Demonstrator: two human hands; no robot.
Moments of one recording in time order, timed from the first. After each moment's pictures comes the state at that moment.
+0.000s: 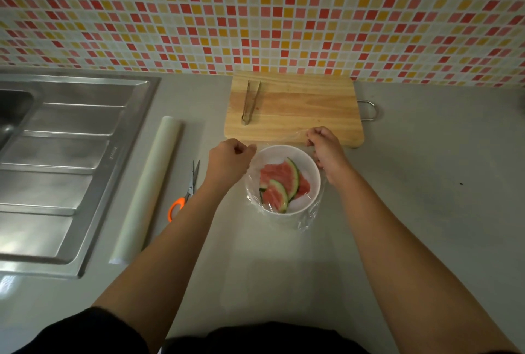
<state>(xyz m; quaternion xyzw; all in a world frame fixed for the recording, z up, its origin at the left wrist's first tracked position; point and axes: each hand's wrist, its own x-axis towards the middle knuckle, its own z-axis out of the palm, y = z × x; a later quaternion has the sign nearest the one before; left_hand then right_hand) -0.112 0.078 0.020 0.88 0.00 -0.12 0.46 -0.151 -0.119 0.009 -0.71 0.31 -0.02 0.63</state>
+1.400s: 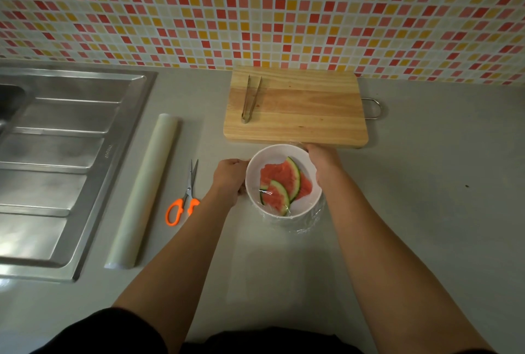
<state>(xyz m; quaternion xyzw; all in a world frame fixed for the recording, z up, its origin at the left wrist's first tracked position) -0.113 0.074 -0.021 0.75 0.18 -0.28 0.57 -0.133 -0.108 -0.017 -0.64 0.48 0.02 0.60</state>
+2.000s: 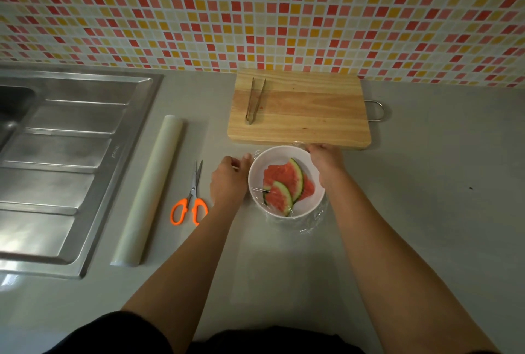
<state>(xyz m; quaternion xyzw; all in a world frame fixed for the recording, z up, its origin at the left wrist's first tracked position) -0.124 0.079 -0.031 0.90 0.13 -0.10 0.41 -0.134 -0.107 -0.020 -0.69 0.45 -0.03 0.57</state>
